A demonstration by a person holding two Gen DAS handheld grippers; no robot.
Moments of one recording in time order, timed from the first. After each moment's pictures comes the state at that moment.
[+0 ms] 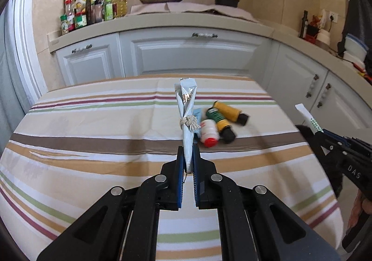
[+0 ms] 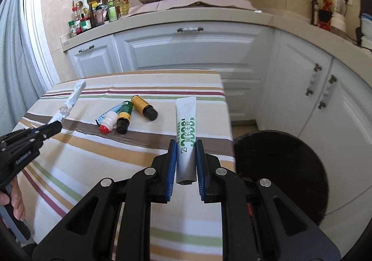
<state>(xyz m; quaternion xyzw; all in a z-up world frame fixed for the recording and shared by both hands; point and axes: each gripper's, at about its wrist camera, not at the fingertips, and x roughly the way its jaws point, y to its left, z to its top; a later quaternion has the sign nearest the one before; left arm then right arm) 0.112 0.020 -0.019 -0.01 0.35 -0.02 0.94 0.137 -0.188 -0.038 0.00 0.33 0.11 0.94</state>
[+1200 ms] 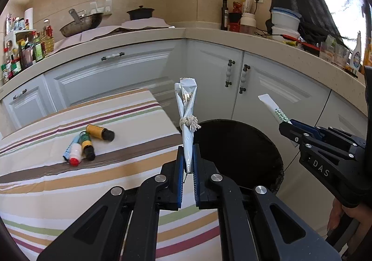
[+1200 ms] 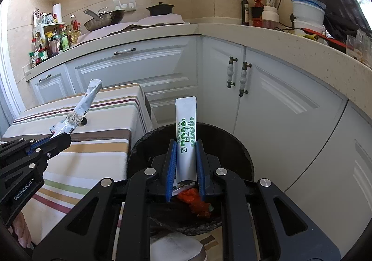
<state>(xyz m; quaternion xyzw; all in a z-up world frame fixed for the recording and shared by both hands) 0.085 -0.156 -0.011 0.05 0.31 -0.19 0.93 0.075 -0.321 -0.034 0.04 0.29 -0.03 0.96</state>
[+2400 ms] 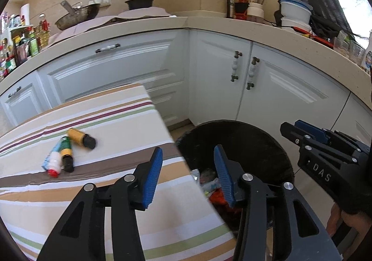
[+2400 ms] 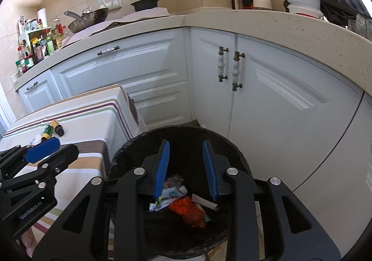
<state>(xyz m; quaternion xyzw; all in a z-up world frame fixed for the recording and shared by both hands) 0.124 -0.178 -0.029 0.05 0.33 -0.16 0.93 0.121 -0.344 -0.053 0.06 0.30 -0.04 0.95</state>
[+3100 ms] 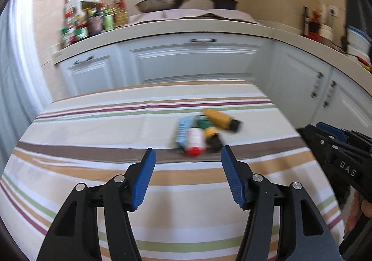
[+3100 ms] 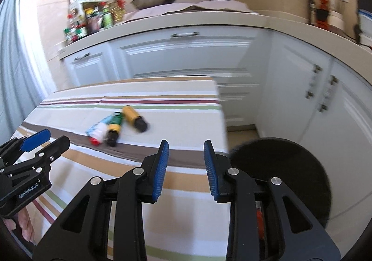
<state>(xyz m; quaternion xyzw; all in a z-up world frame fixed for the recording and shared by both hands) 0.124 -0.004 -0.027 0.01 0.33 0.02 0.94 0.167 -0.186 -0.045 0.01 0.32 0.12 0.94</state>
